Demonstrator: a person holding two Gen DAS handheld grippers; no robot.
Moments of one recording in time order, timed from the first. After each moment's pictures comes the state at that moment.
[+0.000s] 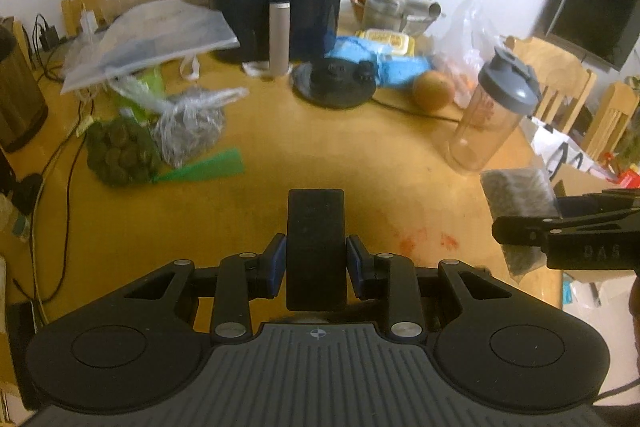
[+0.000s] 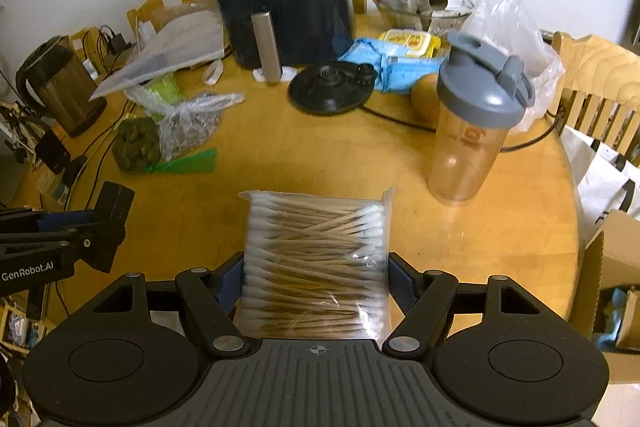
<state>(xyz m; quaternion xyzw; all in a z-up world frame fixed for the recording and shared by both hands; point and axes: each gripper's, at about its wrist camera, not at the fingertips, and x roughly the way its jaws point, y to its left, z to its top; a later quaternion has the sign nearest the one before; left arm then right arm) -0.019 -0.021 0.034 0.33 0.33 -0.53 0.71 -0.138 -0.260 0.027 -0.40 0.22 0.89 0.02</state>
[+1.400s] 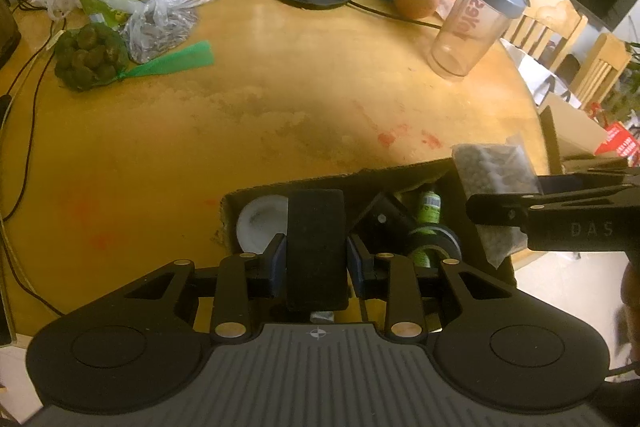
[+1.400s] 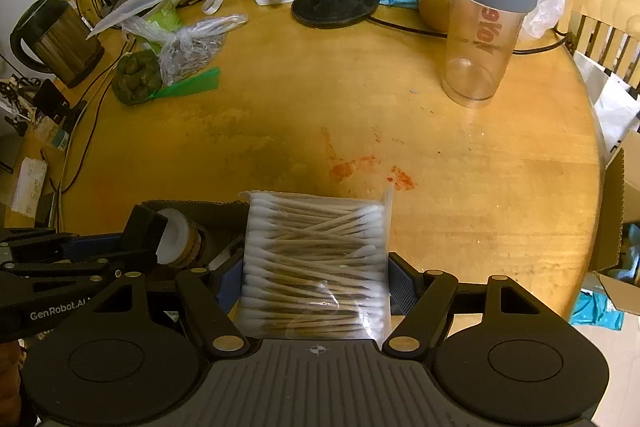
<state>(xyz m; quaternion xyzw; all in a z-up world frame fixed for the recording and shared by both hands) -0.029 0.011 -0.017 0.38 0.39 -0.53 0.65 -0.112 -0.295 -0.011 -0.47 0.26 0.85 0.01</state>
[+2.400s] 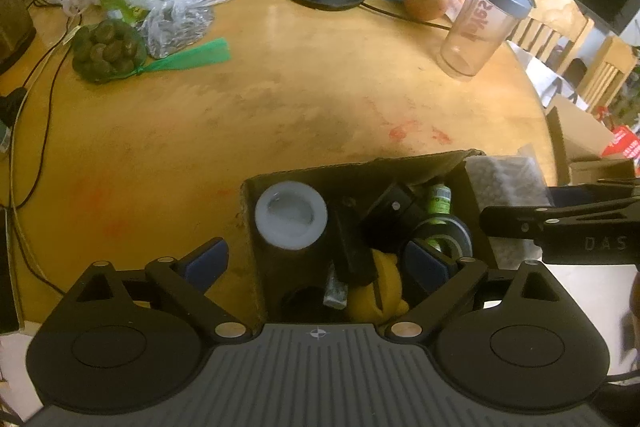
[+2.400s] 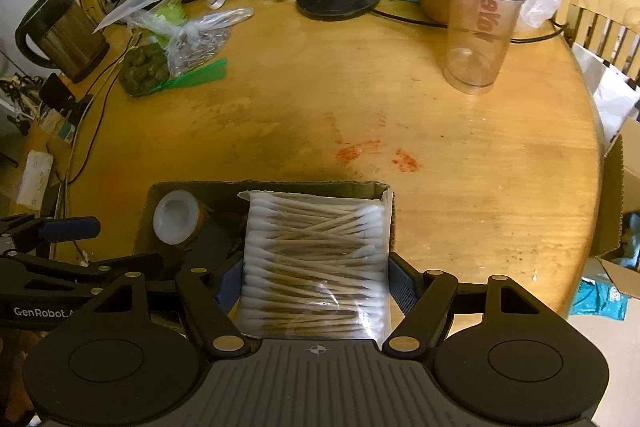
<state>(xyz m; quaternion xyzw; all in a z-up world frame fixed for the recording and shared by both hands) -0.025 0.028 -0.013 0.38 0.38 -0.51 0.67 -0.099 -0.307 -0.008 -0.47 0.26 0.84 0.01</state>
